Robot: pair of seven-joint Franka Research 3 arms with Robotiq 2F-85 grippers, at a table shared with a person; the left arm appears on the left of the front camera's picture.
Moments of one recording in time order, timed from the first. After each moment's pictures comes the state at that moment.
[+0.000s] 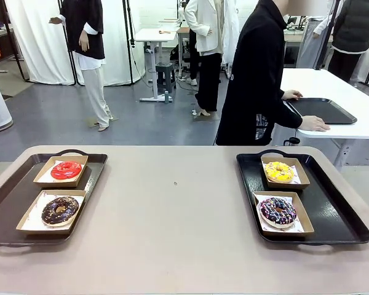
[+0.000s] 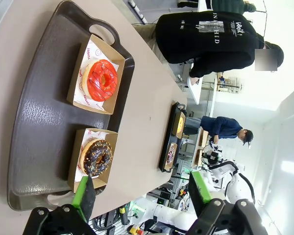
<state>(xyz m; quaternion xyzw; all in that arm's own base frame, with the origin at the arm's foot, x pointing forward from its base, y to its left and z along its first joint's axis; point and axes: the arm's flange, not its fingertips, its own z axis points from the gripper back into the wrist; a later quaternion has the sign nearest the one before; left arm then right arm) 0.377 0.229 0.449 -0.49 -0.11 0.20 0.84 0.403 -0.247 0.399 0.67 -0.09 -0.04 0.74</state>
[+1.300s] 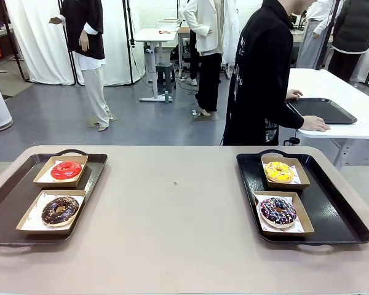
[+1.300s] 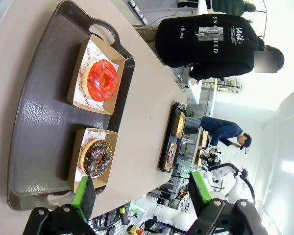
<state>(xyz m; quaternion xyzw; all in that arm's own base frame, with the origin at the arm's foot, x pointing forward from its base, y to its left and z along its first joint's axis) 0.377 0.229 0.449 -0.49 -0.11 0.20 0.84 0.391 -0.246 0.398 0.63 -0.09 -0.04 0.77</state>
